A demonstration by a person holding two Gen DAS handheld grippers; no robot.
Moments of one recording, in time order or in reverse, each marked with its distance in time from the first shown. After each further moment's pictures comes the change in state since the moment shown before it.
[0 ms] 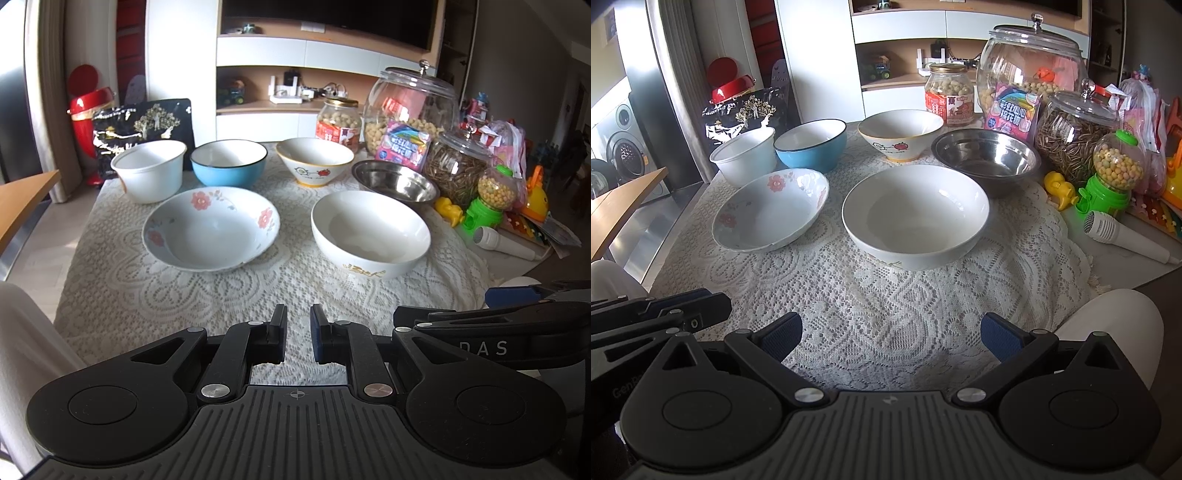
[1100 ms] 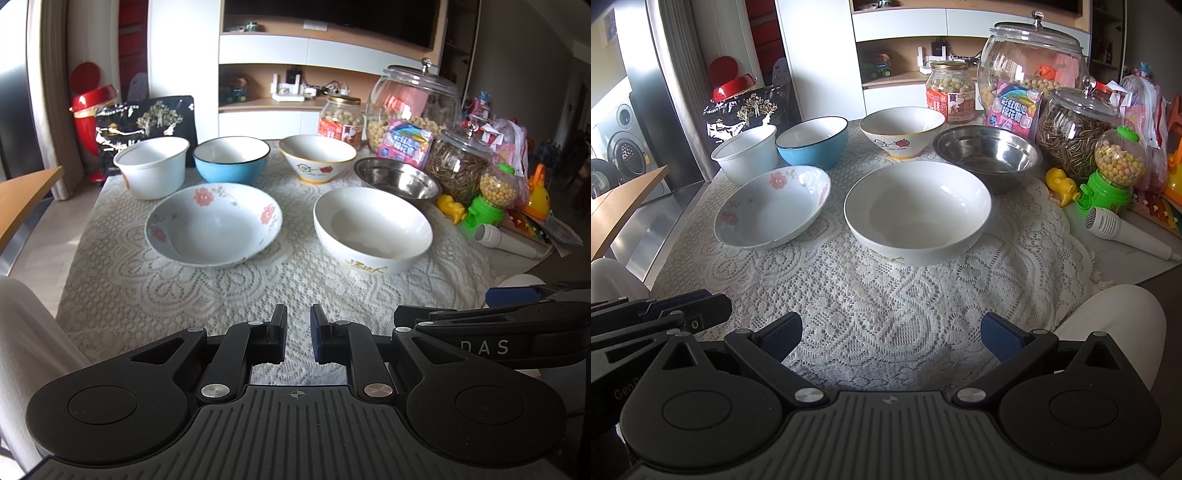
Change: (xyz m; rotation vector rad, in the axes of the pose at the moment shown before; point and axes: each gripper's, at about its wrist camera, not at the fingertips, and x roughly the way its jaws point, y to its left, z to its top) left arm 0.000 0.001 -0.001 0.001 0.001 0.000; right arm 0.002 0.001 -0.004 0.002 0.003 0.005
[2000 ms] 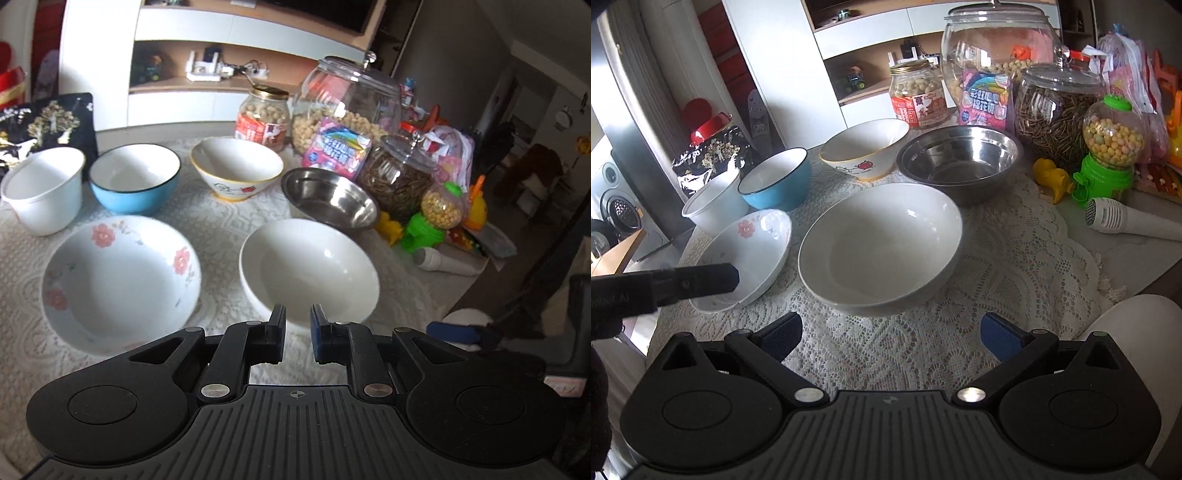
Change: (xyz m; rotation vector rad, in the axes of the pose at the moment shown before) left arm 0.081 0.017 0.098 0.017 0.103 -0.365; right arm 0.048 -0.067 0.043 0.217 -0.018 0.059
